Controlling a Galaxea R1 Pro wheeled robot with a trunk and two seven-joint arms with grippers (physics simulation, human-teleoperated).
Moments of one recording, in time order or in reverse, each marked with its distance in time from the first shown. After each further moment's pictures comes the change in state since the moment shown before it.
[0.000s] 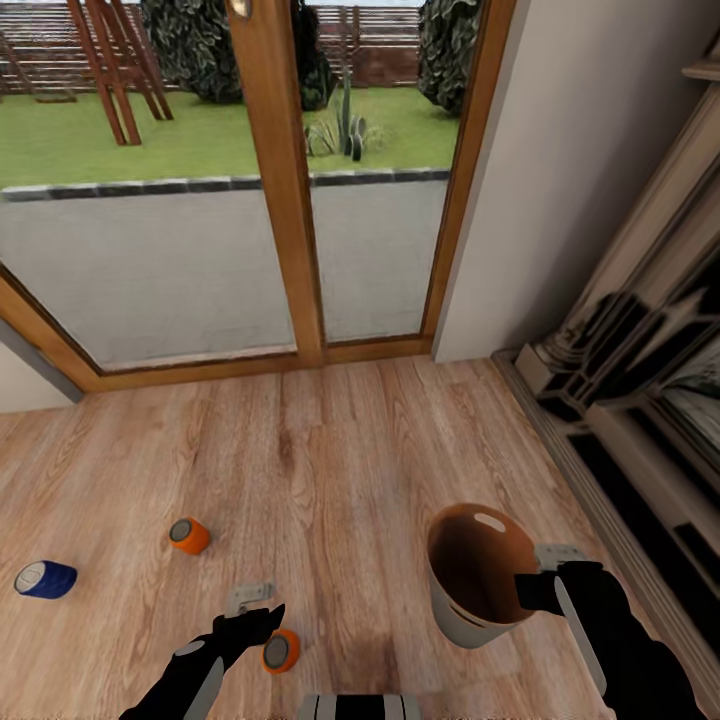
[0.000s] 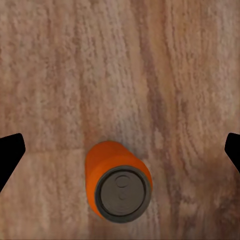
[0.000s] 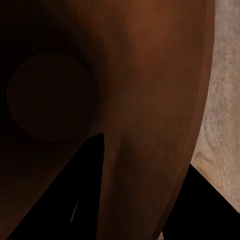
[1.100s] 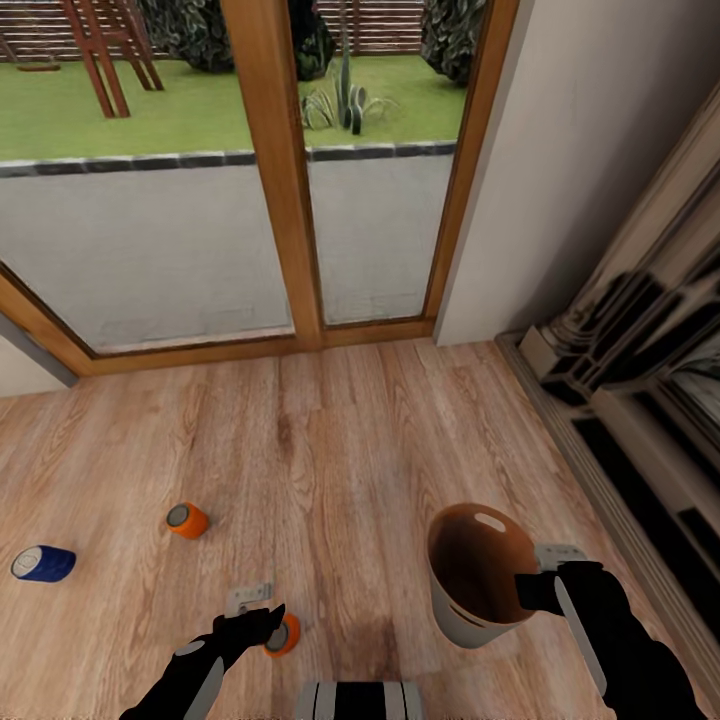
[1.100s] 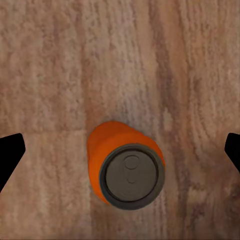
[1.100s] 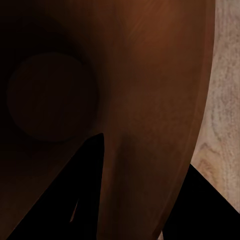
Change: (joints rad) left arm 0.000 0.000 -0.001 0.000 0.000 0.000 -0.001; right arm 0.000 0.000 0.000 0.000 0.000 0.000 0.000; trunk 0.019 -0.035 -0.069
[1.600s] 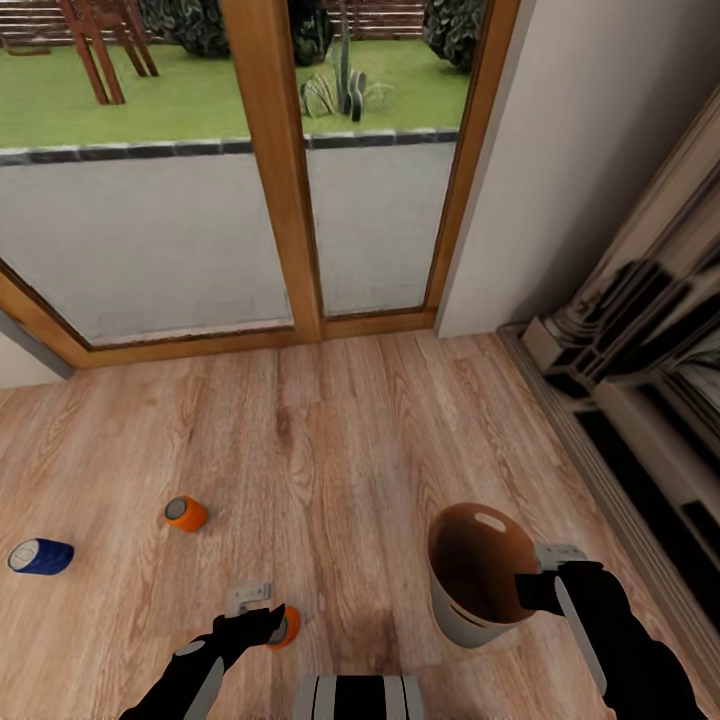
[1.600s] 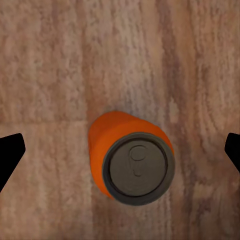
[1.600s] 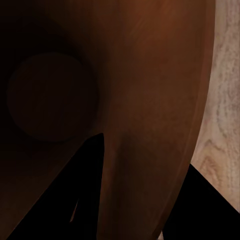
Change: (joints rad) left arm 0.000 0.000 0.000 0.000 0.000 0.000 0.000; right arm 0.000 0.000 0.000 0.000 -0.003 0.000 0.000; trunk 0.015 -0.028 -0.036
